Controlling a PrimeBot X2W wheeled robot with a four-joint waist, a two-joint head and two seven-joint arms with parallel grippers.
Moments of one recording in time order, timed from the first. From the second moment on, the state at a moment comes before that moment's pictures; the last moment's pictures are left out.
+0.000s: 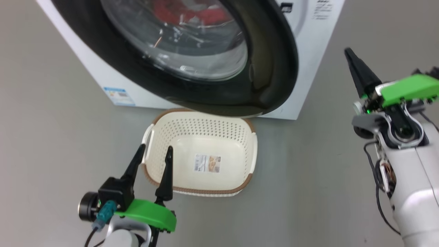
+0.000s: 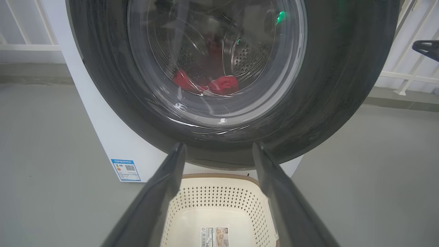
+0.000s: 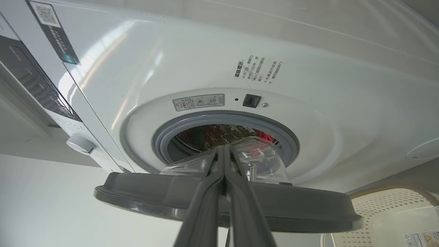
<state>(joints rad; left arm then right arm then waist) -0.29 0.07 -0.27 0.33 -0.30 0.06 -0.25 -0.70 -0.10 -0.04 0.65 1.58 0.13 0.23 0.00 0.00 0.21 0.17</state>
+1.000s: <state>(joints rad) -0.34 0.04 -0.26 0.33 -0.30 0.06 -0.25 -0.88 -0.10 0.02 0.78 1.62 0.13 0.46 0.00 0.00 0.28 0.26</state>
